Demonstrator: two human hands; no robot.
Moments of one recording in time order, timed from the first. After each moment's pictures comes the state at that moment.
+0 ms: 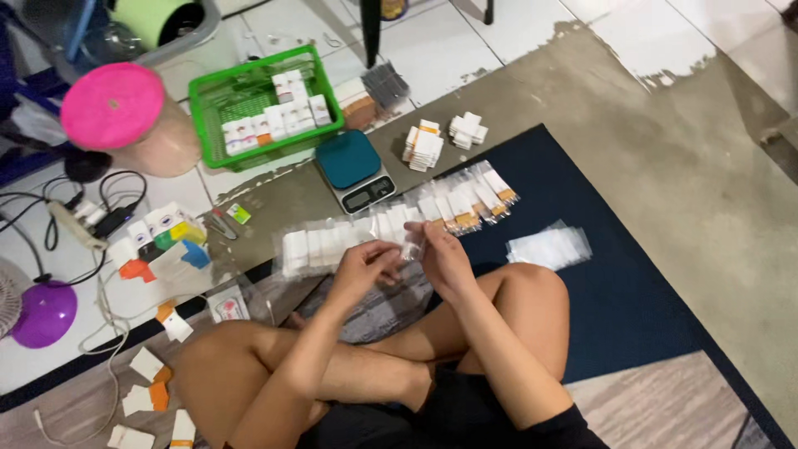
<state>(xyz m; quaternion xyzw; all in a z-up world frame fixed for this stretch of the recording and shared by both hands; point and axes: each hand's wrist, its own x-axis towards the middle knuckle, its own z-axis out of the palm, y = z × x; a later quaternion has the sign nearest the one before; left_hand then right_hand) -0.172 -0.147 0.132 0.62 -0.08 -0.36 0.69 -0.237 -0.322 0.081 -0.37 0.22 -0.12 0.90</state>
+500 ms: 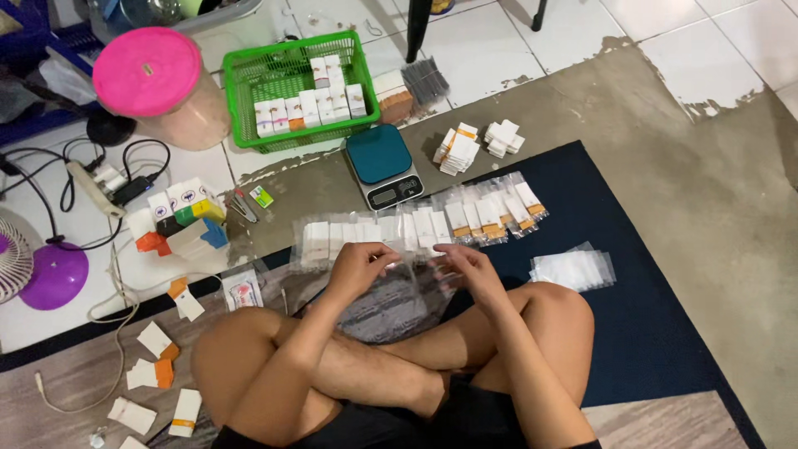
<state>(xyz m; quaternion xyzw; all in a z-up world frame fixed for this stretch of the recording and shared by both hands) -0.137 -0.101 0.146 0.80 -0.18 -0.25 0.51 -0.253 -0.328 0.124 -0.58 0.20 0.02 0.79</state>
